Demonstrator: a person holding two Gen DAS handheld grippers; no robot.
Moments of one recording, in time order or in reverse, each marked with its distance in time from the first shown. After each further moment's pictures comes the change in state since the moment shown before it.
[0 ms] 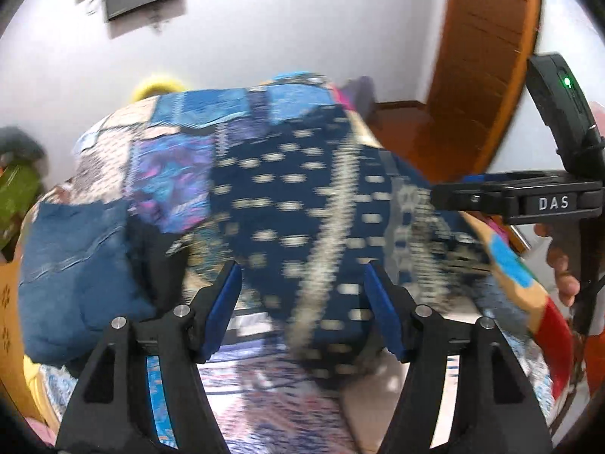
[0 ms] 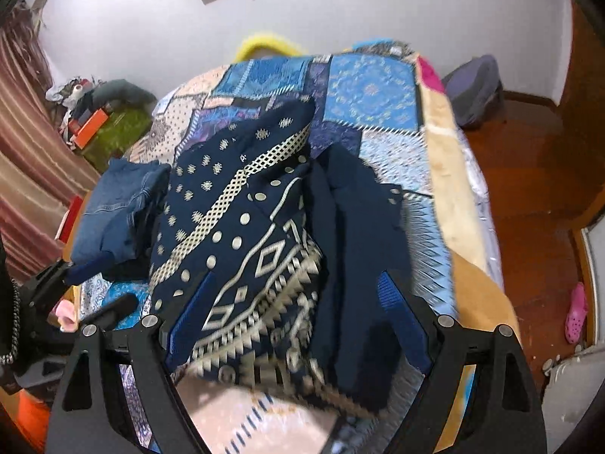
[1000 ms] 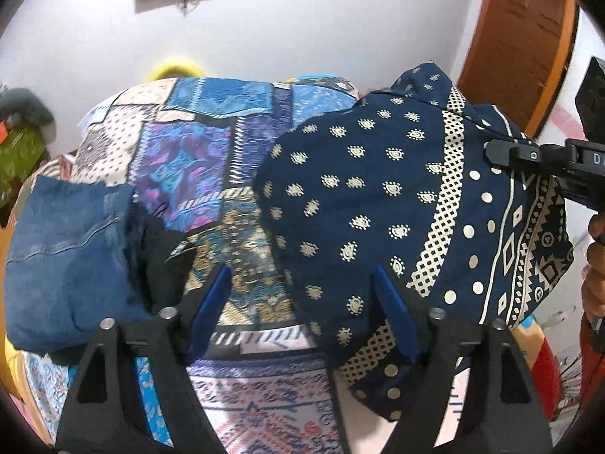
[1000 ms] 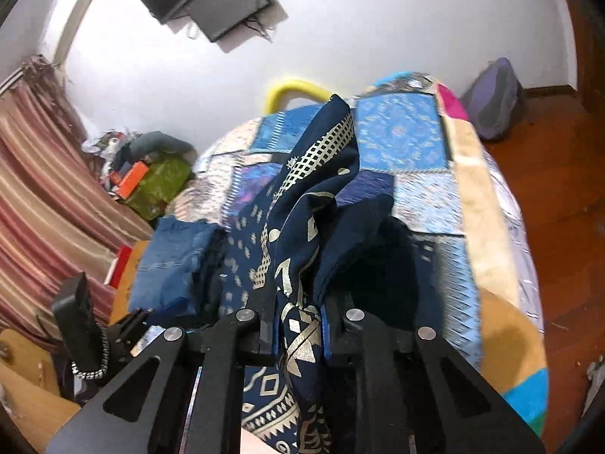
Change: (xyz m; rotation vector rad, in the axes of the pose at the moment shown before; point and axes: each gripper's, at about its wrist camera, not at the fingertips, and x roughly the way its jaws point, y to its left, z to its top) left arm 0.022 0.006 0.014 -0.096 0.001 -0.013; right arm -0.053 -0.004 0.017 0.096 -0.145 0.162
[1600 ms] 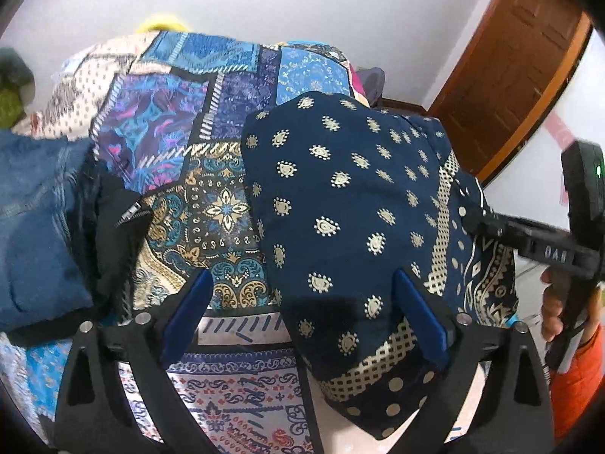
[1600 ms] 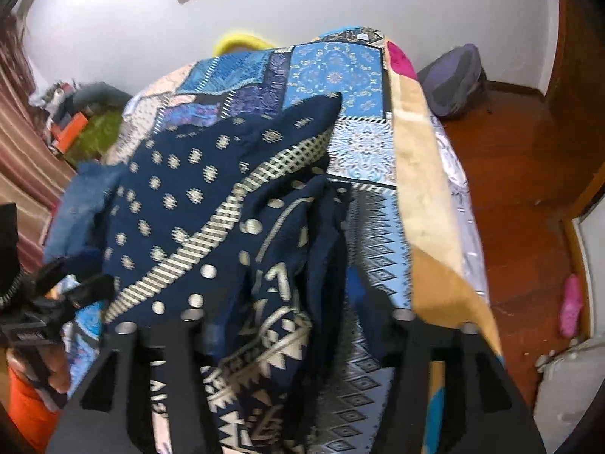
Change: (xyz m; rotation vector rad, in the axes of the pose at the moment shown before) left arm 0.044 0.011 -0.011 -0.121 0.107 -0.129; right arm 0.039 -0.052 -0.033 -0.079 0.129 -0.238
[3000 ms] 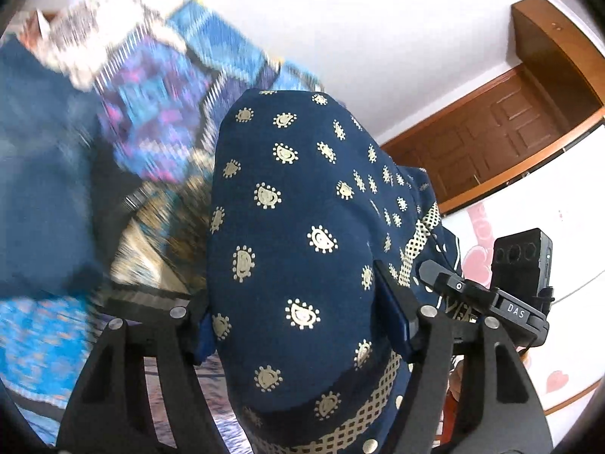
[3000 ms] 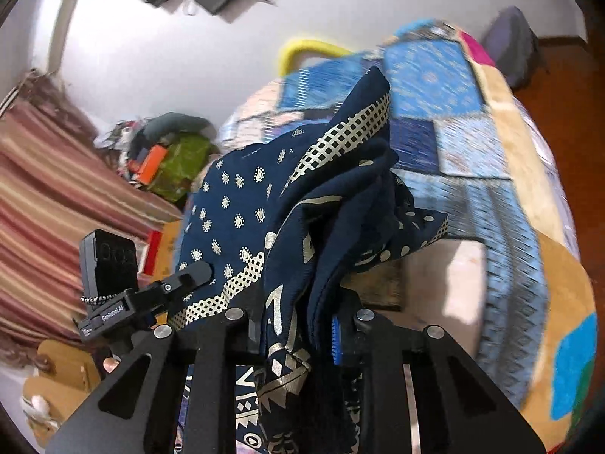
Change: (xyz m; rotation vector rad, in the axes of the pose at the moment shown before) left arm -0.103 0.080 0.032 -0.298 -0.022 -0.368; right arm -0.046 0.099 0.032 0.141 0.002 0.385
